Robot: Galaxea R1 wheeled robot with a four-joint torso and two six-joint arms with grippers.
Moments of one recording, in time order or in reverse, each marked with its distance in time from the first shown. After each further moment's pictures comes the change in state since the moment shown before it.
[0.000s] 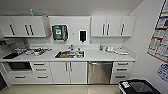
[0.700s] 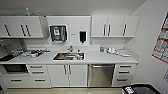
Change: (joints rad) left arm 0.000 0.000 0.001 0.000 0.000 0.000; right arm 0.001 -0.003 0.000 0.000 0.000 0.000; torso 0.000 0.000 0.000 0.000
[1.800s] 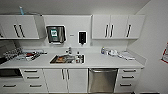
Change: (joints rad) left arm 0.000 0.000 0.000 0.000 0.000 0.000; right arm 0.000 0.000 0.000 0.000 0.000 0.000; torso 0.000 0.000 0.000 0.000
